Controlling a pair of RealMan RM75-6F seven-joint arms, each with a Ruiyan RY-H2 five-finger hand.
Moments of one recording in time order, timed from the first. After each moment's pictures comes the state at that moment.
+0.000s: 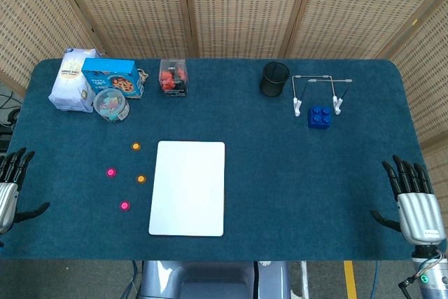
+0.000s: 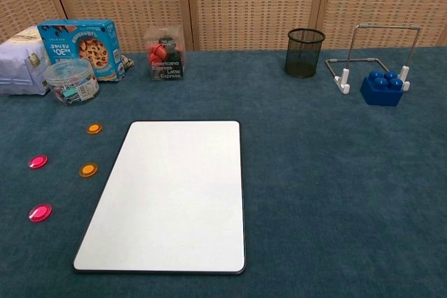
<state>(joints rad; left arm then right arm) -0.10 -1.10 -0.05 -1.63 1.45 1.46 0.06 0.08 -1.17 0.07 -1.56 -1.54 1.54 -0.11</state>
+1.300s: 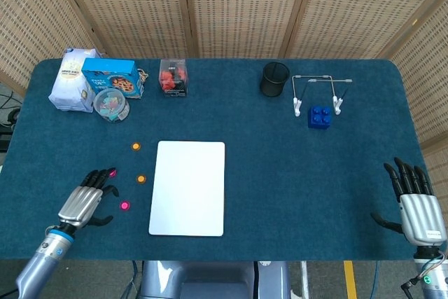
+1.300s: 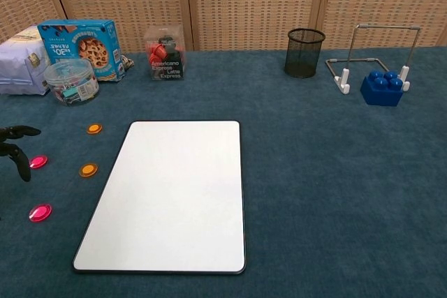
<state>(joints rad) -0.30 -1.30 0.00 -1.62 1.40 1.06 0.18 0.07 -1.15 0.07 -1.58 -1.51 1.50 -0.05</state>
